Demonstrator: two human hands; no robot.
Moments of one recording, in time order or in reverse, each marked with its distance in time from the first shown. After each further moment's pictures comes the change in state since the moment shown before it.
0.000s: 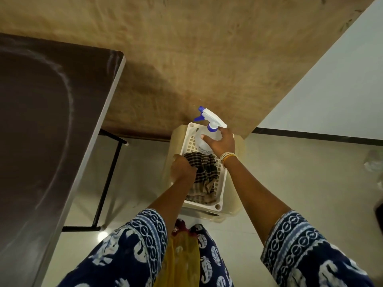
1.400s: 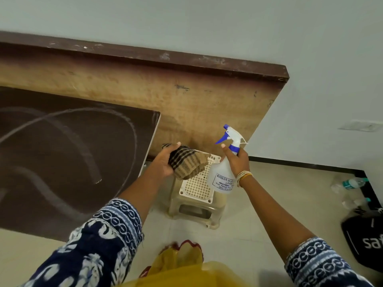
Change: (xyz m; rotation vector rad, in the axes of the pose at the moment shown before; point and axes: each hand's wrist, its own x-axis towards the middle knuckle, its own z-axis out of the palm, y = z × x) left_hand -0.200 0.044 -0.277 -1.278 -0.512 -0.097; right_hand -0.202 -0.193 -0.179 0.309 -0.008 -0.017
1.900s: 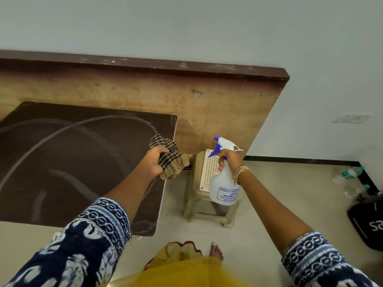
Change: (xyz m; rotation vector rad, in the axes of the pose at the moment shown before) left_hand -0.076 0.057 -0.125 0.088 0.089 0.104; right_hand -0.119 -0.036 0.094 0.166 -0.137 0.185
